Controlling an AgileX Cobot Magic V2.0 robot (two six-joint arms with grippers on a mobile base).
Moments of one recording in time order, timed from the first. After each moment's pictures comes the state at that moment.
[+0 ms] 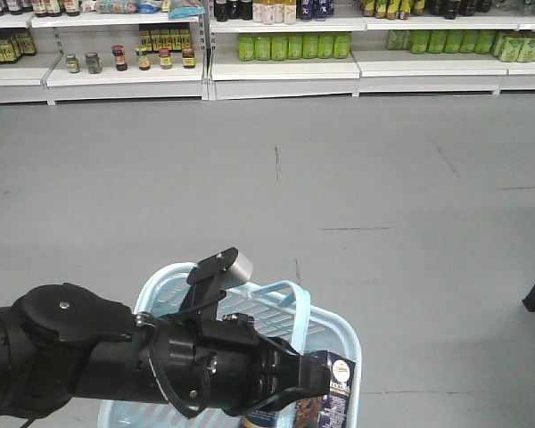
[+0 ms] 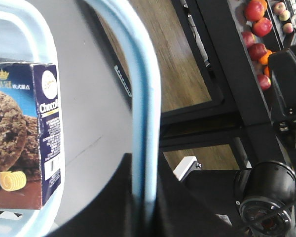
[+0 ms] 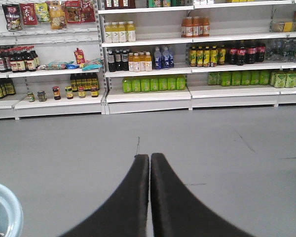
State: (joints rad) left arm -0.78 1.49 -0.79 -1.56 0.50 0.79; right arm 0.01 -0.01 0.03 0.11 0.12 -0.09
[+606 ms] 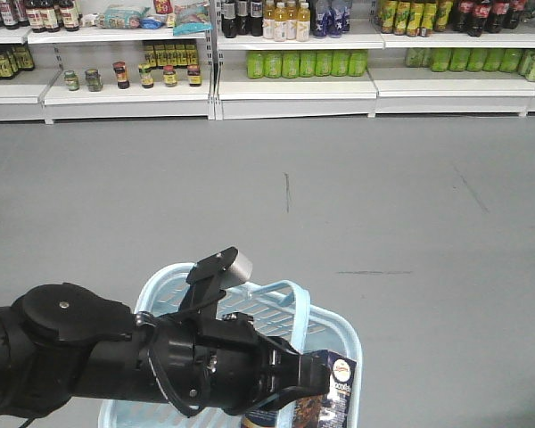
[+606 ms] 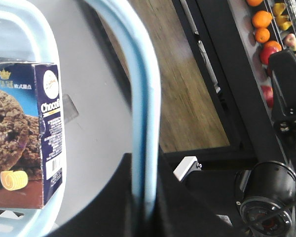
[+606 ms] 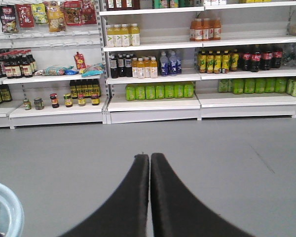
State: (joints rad) left arm -0.78 1.49 -0.79 -1.56 0.50 0.79; right arm 0.01 -0.01 0.03 0.11 0.12 -0.09
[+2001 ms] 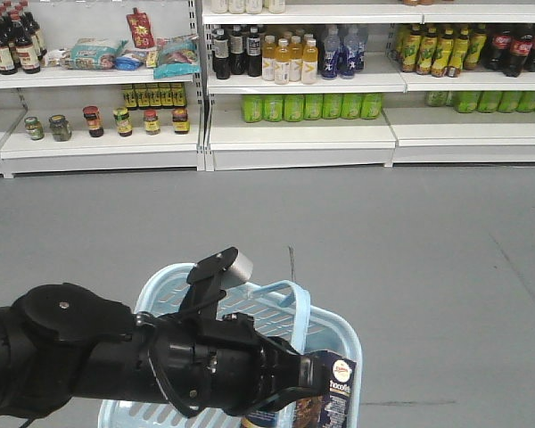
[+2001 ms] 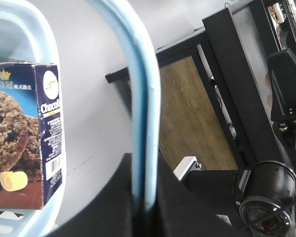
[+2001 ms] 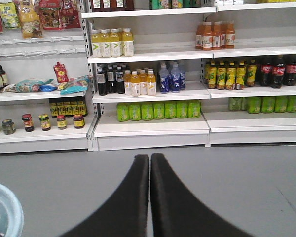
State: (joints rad) left arm -0.78 1.49 -0.79 -1.56 0.50 0.79; right arm 0.01 -0.01 0.03 0.11 0.12 -0.09
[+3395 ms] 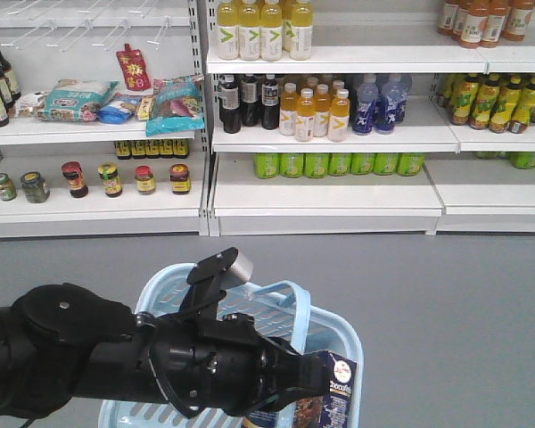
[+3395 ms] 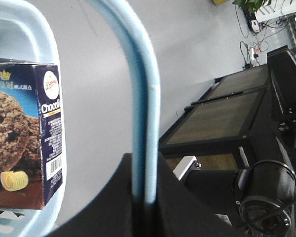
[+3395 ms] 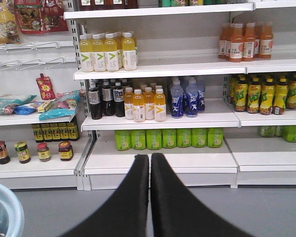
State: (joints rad) left arm -0.78 1.49 -0.79 -1.56 0.50 0.79; right arm 0.01 -0.01 0.03 0.11 0.12 -0.09
